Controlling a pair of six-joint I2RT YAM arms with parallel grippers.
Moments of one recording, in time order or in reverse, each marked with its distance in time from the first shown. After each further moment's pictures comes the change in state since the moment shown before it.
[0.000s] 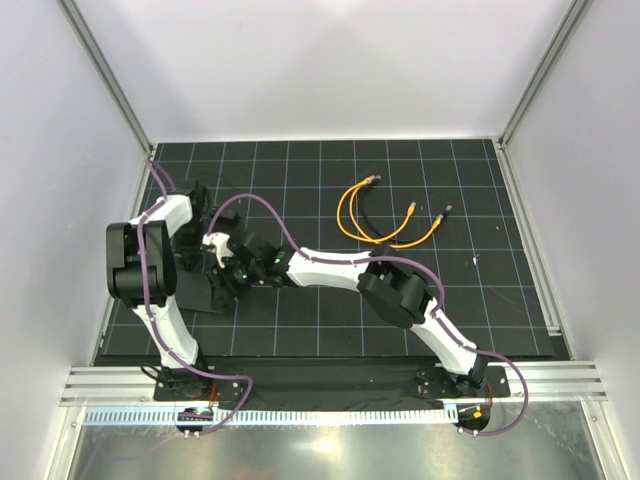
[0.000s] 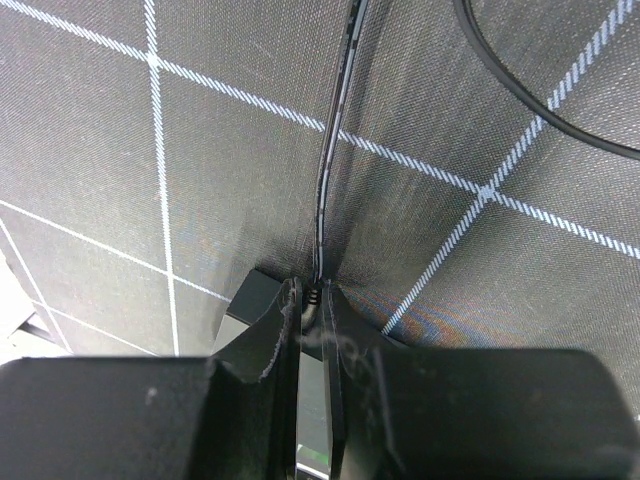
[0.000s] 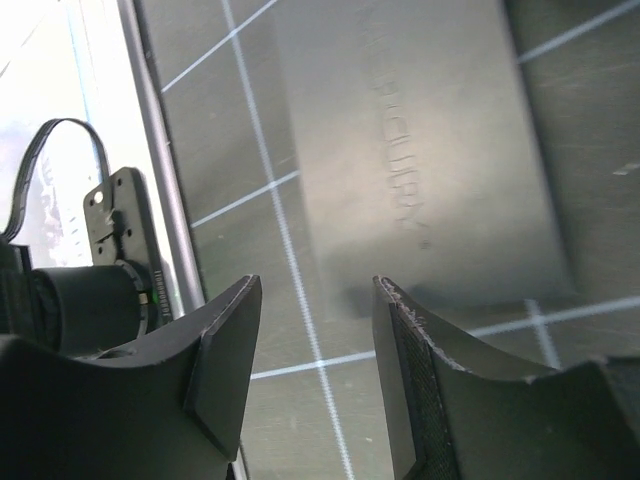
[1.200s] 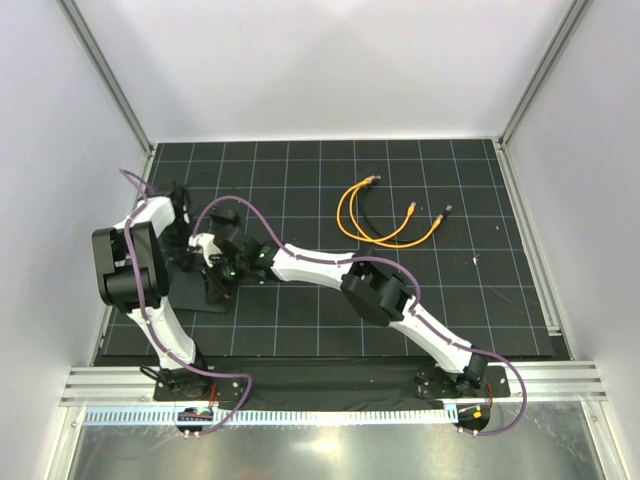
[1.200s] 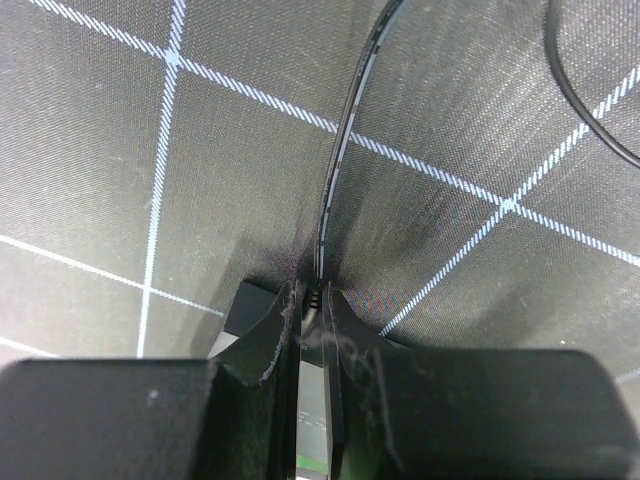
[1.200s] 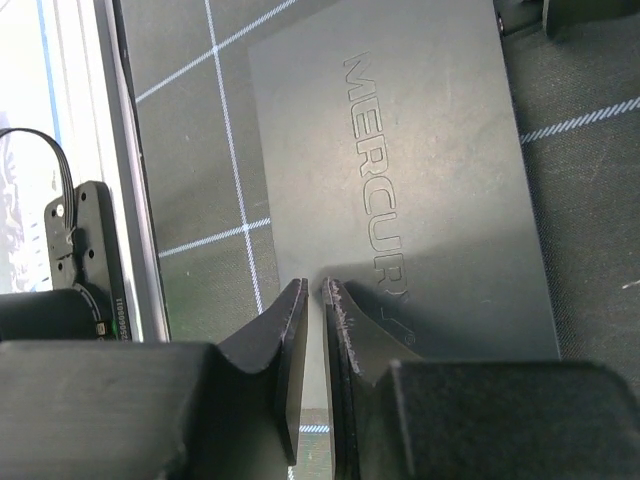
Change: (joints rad) left arm 0.105 -0.018 -0.011 0.020 0.147 -0.026; right arm 0.010 0.196 0.282 -0.127 -0.054 -0.086
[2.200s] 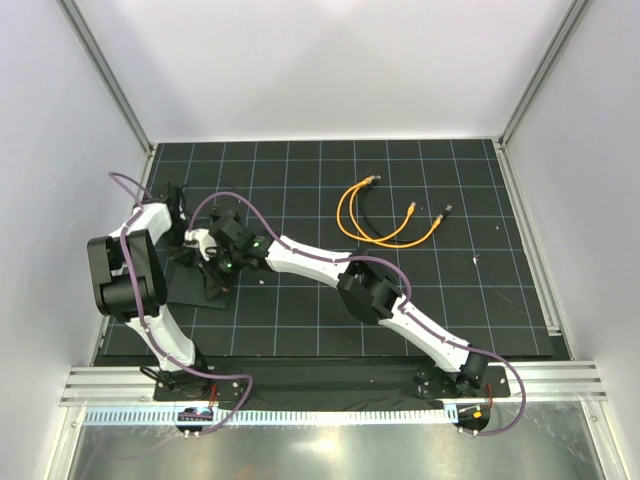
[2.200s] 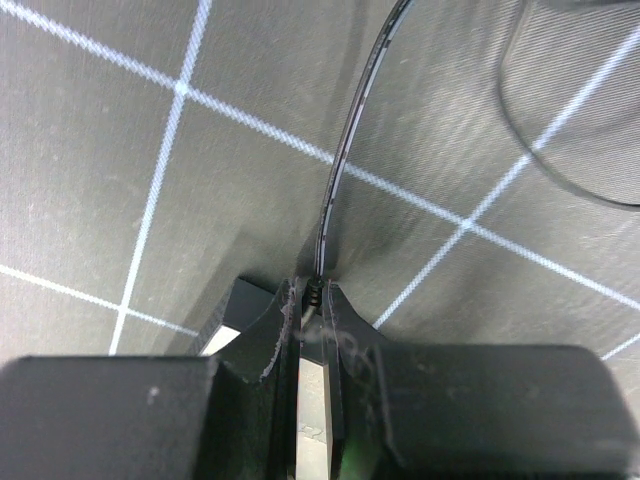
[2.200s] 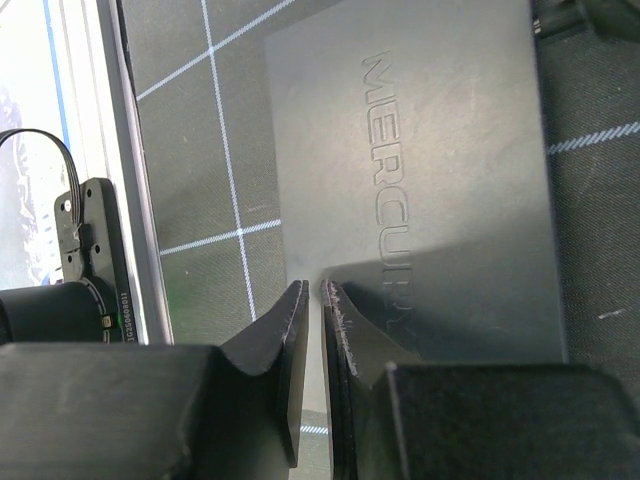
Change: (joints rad) left arm 0.038 -0.071 -0.066 0.122 0.082 -0.056; right arm -0.024 0.144 0.295 -0.239 -0.079 -0.040
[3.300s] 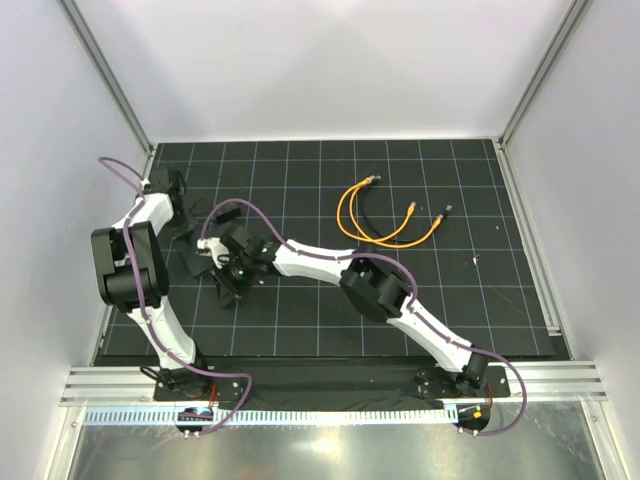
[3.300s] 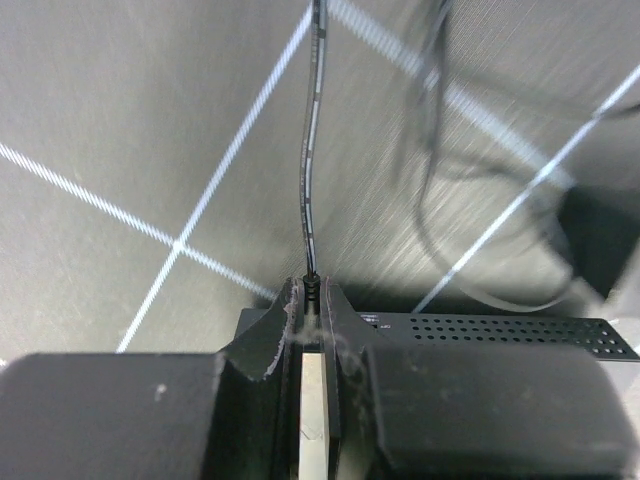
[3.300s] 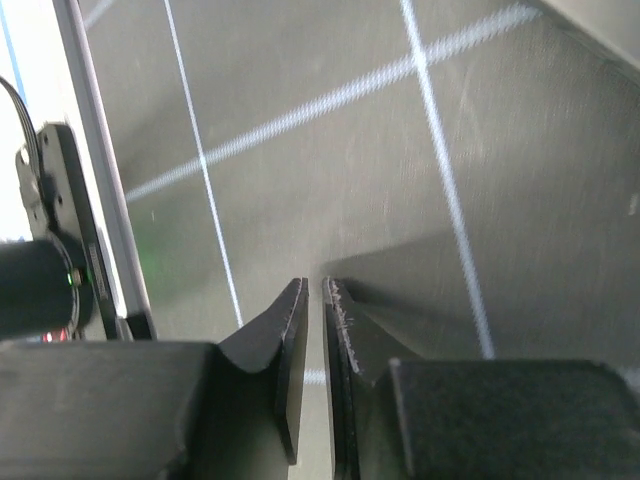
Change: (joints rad) left arm -0.019 0.070 0.123 0.164 -0.065 -0.121; right arm -0.011 -0.087 -0.218 0.052 -0.002 0.005
